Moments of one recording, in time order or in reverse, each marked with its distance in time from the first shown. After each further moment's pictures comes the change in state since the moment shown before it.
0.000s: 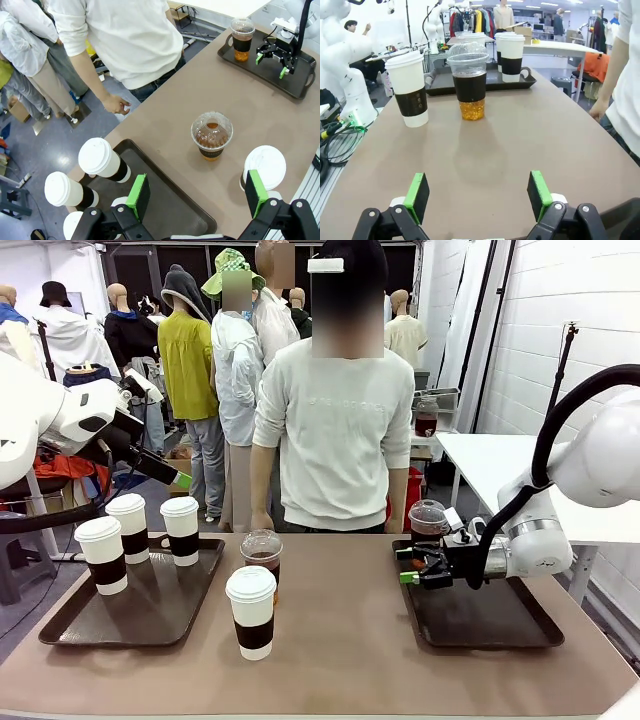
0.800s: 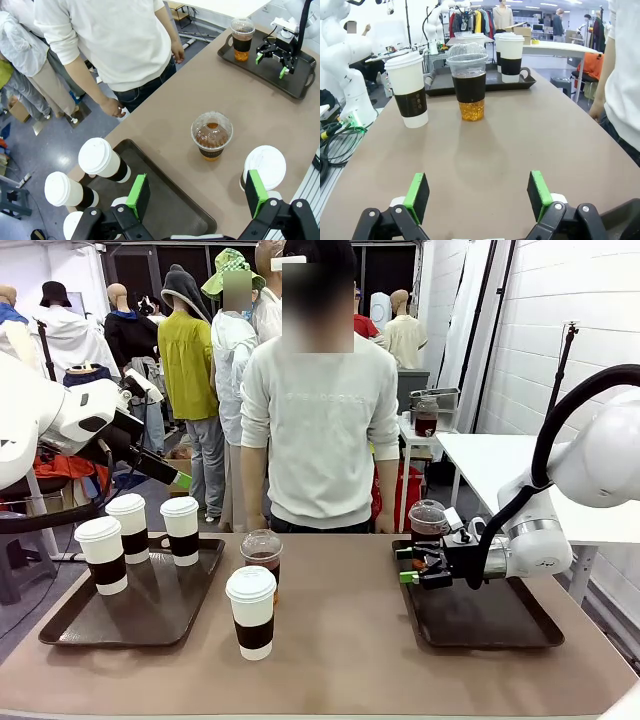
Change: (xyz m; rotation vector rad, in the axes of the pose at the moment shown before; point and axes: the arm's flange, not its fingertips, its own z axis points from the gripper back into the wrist) left arm 0.000 0.000 0.000 0.000 0.000 0.000; right arm 0.001 0.000 -0.002 0.001 -0.002 0.000
